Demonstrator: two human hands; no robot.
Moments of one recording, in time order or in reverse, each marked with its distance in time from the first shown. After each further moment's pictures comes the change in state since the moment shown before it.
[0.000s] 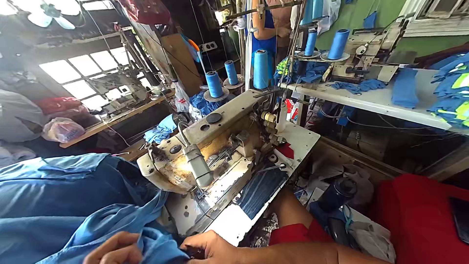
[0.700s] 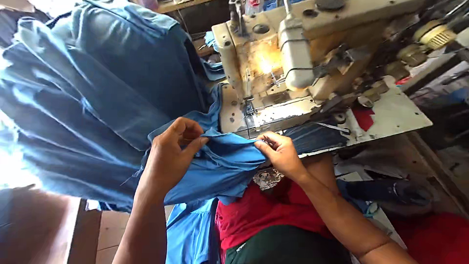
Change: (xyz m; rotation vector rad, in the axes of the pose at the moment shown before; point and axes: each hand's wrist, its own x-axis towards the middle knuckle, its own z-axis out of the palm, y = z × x) left_hand -0.023 0.011 -0.022 0.056 -0.253 -0.535; right_hand -0.023 0.004 -0.090 -0.318 0.092 0.328
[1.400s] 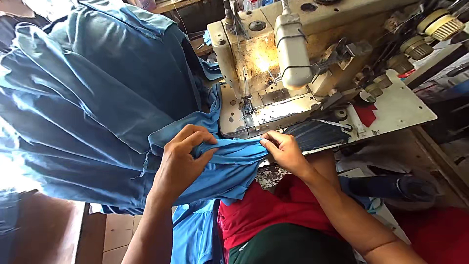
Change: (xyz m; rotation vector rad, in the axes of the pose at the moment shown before) left_hand -0.003 -0.009 0.020 0.123 0.009 0.236; right_hand 0.000 0.017 -0.016 -0.226 -0.026 0.027
